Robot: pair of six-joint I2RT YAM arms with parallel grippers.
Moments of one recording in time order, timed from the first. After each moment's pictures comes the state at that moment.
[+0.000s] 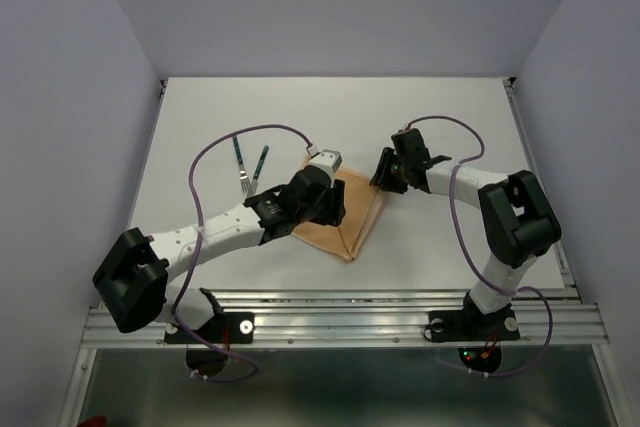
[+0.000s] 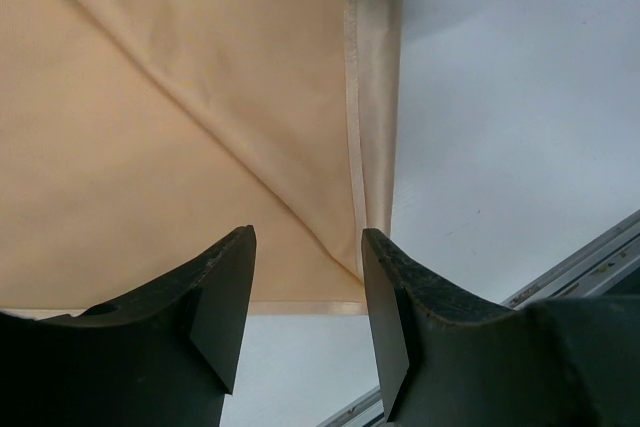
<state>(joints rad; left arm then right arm) -0.91 1.35 0.89 -0.22 -0.14 -0.52 0.41 1.75 1.02 -0.15 -0.03 0.67</state>
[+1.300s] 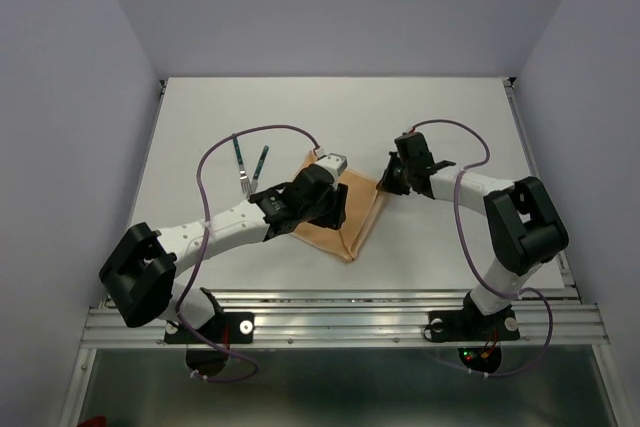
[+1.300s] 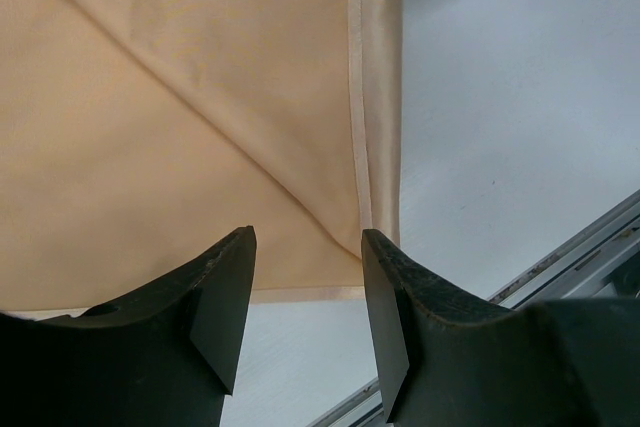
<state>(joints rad) -0.90 1.39 0.91 -0.26 -0.08 -0.46 0.41 1.70 0.96 -0.12 -0.02 0.70</state>
